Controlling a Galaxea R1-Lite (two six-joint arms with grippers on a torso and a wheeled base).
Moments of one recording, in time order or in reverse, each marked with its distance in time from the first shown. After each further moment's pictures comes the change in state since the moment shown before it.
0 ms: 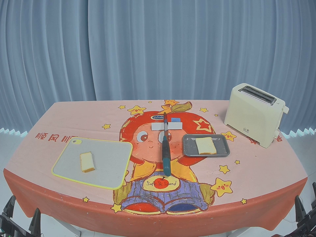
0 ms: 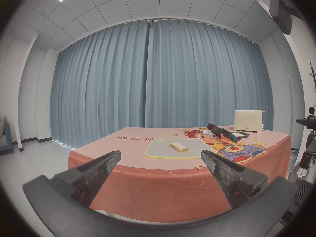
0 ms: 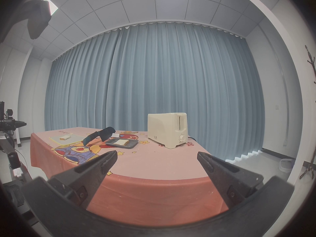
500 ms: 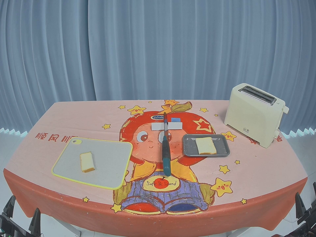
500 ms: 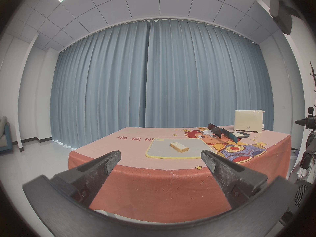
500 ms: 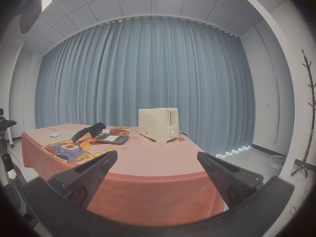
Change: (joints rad) left arm 0.000 0.000 0.000 0.000 0.000 0.000; right arm -0.070 0.064 -0.001 -0.006 -0.023 -0.005
